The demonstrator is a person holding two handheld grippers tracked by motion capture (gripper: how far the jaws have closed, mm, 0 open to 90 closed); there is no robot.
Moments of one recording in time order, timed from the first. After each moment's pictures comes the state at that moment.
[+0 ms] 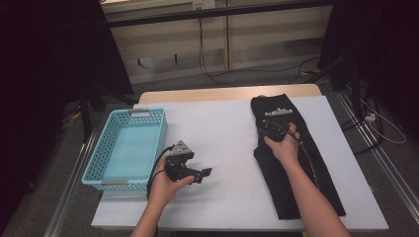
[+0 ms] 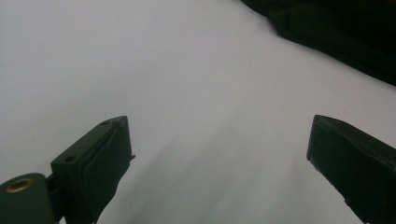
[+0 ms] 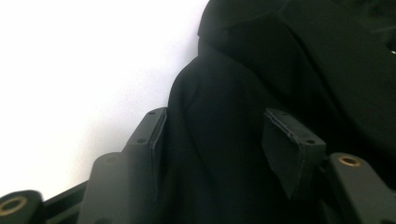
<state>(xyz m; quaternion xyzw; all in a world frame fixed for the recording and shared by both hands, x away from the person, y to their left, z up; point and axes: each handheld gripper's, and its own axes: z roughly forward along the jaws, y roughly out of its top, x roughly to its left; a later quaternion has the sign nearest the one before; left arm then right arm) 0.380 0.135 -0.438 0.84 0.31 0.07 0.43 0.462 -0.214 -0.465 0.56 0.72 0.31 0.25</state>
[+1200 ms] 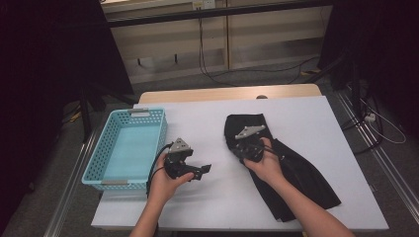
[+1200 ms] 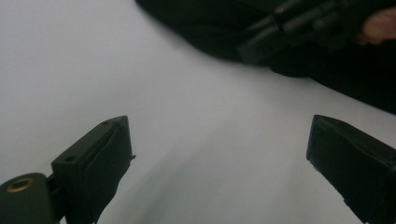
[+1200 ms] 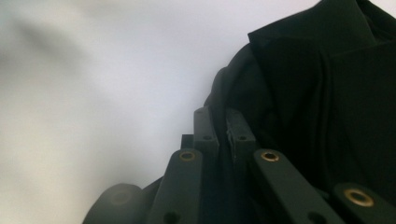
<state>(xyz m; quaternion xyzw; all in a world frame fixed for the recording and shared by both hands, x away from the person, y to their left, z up) 0.387 0.134 -0.433 0.84 0.32 0.08 0.44 0.403 -0.127 -0.453 0.38 0.84 0.37 0.14</state>
